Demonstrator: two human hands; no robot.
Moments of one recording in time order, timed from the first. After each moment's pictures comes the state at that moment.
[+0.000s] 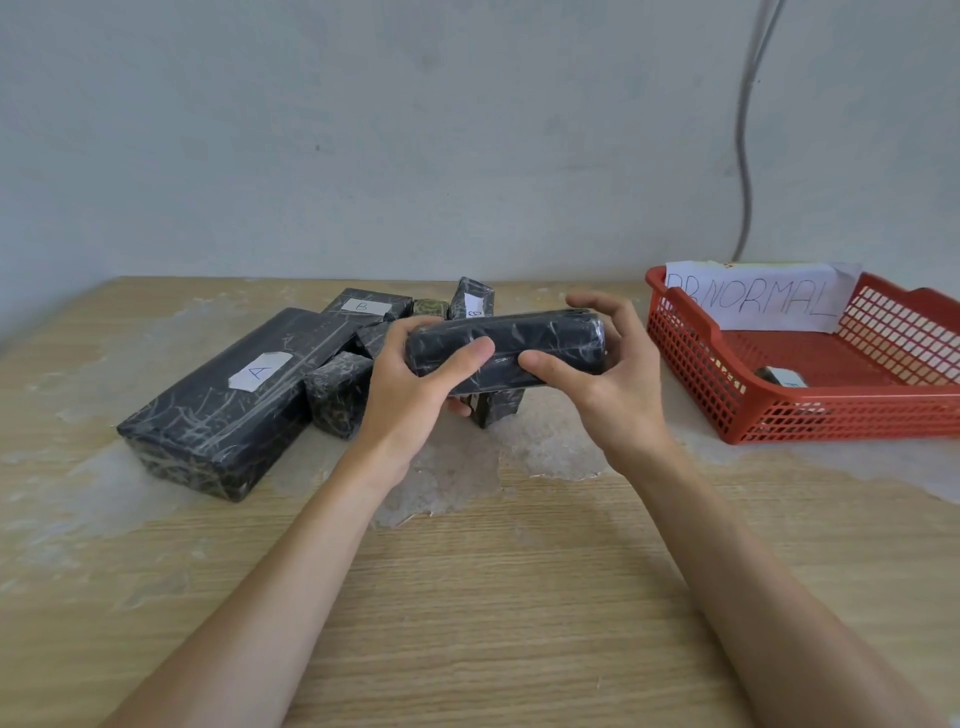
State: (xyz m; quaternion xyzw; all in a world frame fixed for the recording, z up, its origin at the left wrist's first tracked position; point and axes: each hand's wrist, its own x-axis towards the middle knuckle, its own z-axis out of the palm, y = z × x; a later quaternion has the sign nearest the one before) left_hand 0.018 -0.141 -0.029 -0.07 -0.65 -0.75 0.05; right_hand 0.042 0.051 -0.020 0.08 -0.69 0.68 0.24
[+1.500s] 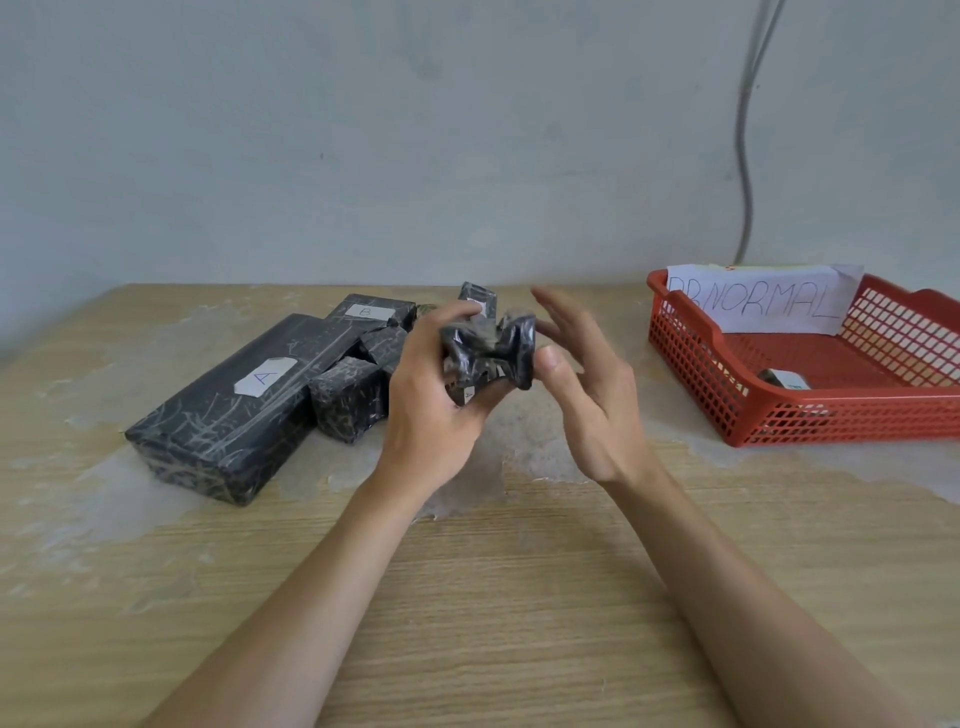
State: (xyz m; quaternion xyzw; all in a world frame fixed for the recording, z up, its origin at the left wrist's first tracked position) left_hand 0.022 -0.131 -0.040 -0.23 -0.74 -0.55 0.29; right_hand 0.054 0.036 -0.021 0.16 -0.78 0.55 0.26
